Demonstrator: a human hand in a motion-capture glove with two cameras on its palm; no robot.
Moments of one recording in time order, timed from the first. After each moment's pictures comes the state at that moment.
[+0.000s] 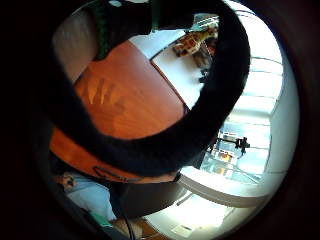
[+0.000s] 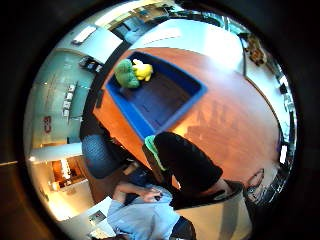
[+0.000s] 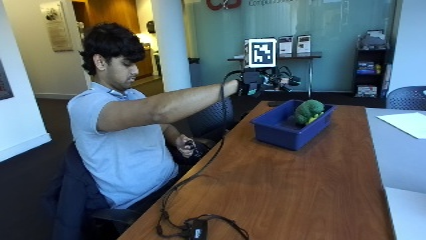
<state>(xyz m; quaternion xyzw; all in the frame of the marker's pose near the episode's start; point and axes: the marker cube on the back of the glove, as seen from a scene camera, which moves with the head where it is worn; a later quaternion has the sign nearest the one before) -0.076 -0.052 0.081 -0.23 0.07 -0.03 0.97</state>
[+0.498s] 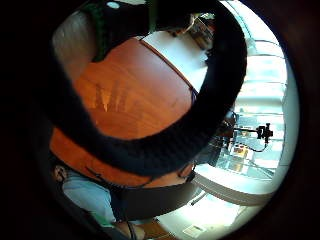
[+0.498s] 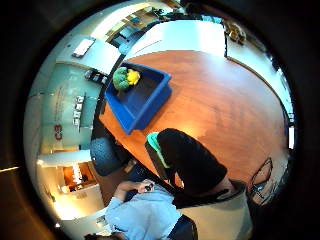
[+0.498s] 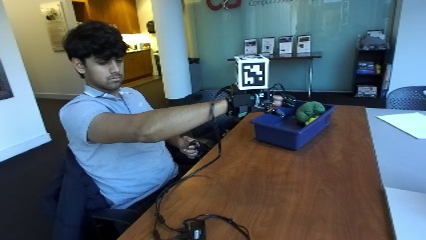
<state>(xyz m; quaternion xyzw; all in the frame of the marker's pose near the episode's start) 0.001 0.005 0.103 -0.21 -0.01 0.02 0.98</state>
